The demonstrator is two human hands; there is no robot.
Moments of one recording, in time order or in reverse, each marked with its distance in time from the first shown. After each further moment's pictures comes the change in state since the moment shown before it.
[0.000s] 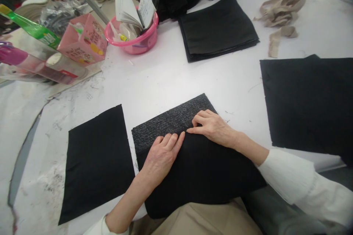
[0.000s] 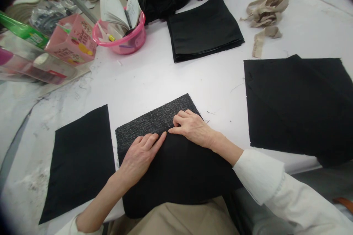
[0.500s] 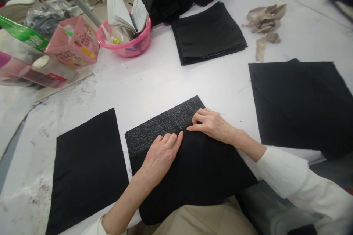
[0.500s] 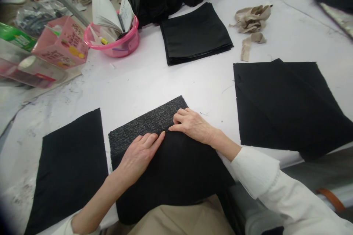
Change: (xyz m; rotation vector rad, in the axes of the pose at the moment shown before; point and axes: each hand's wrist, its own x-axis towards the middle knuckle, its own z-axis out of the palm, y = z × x) left_hand 0.020 0.003 -0.007 -0.023 -0.015 0.051; right_hand -0.012 0.016 -0.012 -0.017 -0.042 0.016
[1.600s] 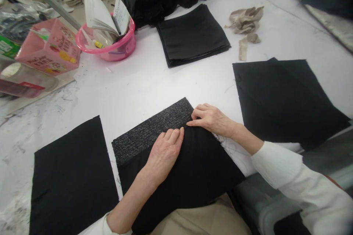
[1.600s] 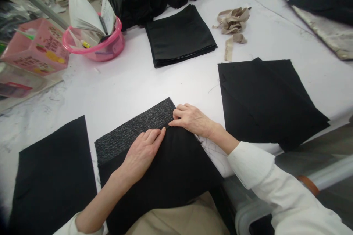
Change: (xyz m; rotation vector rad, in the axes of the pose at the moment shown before) left_hand 0.044 0.021 -0.010 -0.032 0.041 0.011; right_hand -0.024 0.024 -0.025 -0.108 -0.006 0.006
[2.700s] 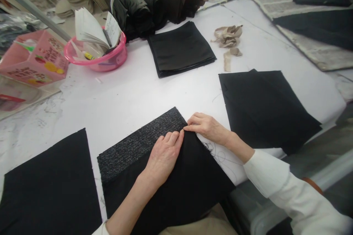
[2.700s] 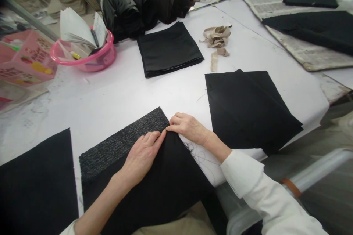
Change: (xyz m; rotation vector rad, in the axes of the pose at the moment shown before) left_hand 0.038 0.014 -0.003 -0.099 0.047 0.006; right_hand -0.022 0.009 -0.005 0.101 0.096 0.089
